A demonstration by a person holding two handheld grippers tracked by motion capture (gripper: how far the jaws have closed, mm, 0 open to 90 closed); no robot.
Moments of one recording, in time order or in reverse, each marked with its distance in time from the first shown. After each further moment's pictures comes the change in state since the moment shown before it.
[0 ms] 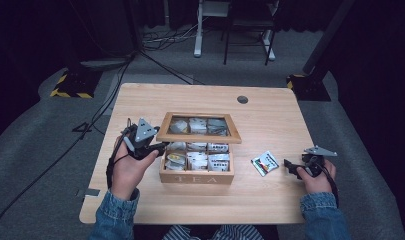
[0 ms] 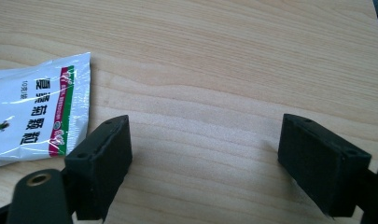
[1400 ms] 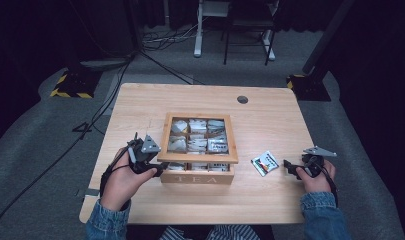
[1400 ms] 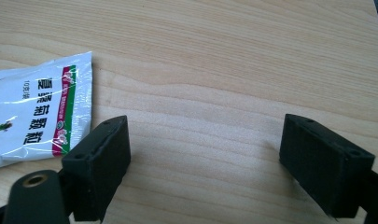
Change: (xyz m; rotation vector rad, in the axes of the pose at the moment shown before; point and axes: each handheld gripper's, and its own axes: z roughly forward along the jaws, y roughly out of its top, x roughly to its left) left arm -0.014 -0.025 -0.003 0.296 -0.142 0.070; right arm 0.002 0.000 0.000 0.003 -0.004 0.007
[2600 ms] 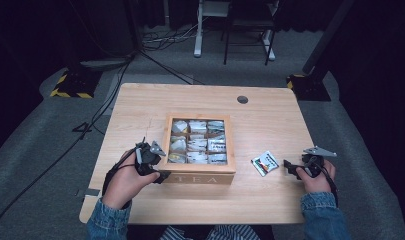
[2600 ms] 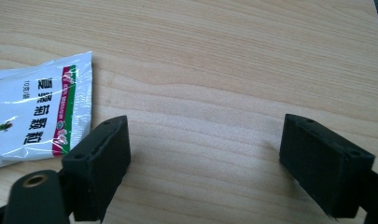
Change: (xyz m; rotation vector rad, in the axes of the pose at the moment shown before) left arm 0.000 -0.004 0.022 0.178 -0.087 0.009; right arm 0.000 0.000 0.000 0.000 0.000 0.000
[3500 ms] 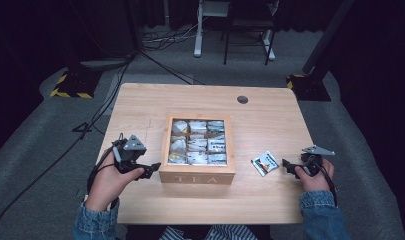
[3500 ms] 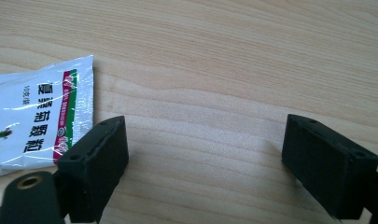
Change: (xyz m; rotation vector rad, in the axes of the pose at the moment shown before) left arm 0.027 -0.028 -0.034 -0.246 0.054 -0.128; right arm 0.002 0.003 0.003 0.006 0.000 0.000
